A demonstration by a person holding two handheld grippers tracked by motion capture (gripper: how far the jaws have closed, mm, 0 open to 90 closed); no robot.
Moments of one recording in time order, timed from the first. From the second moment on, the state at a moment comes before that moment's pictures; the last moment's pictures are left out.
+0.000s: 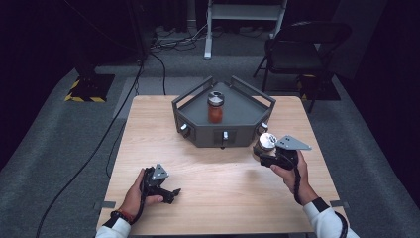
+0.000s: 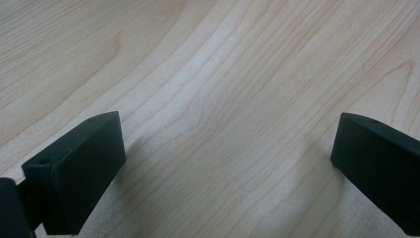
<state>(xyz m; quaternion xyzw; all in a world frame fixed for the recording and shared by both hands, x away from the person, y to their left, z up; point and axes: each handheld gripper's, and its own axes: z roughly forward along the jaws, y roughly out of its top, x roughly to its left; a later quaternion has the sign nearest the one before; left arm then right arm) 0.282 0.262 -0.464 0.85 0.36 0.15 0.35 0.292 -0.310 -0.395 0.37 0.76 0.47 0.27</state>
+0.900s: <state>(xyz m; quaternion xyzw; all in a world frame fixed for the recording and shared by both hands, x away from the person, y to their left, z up) 0.282 0.262 -0.464 0.85 0.36 0.15 0.35 0.312 -0.289 -0.350 0.38 0.73 0.48 0.29</state>
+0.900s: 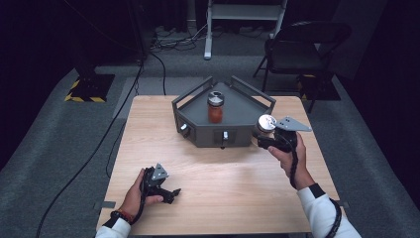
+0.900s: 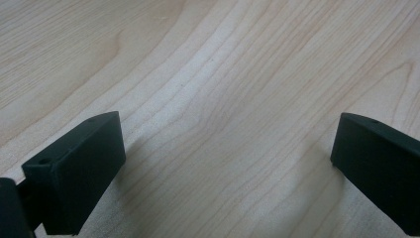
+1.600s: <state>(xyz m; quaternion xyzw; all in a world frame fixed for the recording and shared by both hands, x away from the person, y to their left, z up) 0.282 0.262 -0.464 0.85 0.36 0.15 0.35 0.350 -0.248 -0.318 0.37 0.73 0.49 0.31</state>
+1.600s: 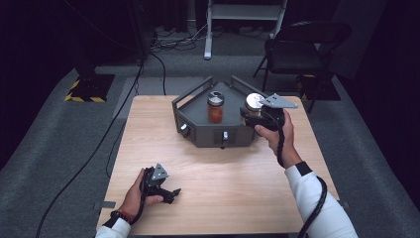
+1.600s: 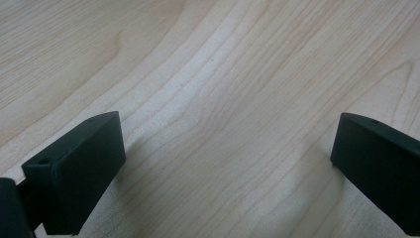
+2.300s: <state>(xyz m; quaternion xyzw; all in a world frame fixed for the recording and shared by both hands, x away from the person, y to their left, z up) 0.282 0.262 -0.464 0.85 0.36 0.15 0.35 0.395 -0.226 -0.331 0.39 0.73 0.47 0.31</state>
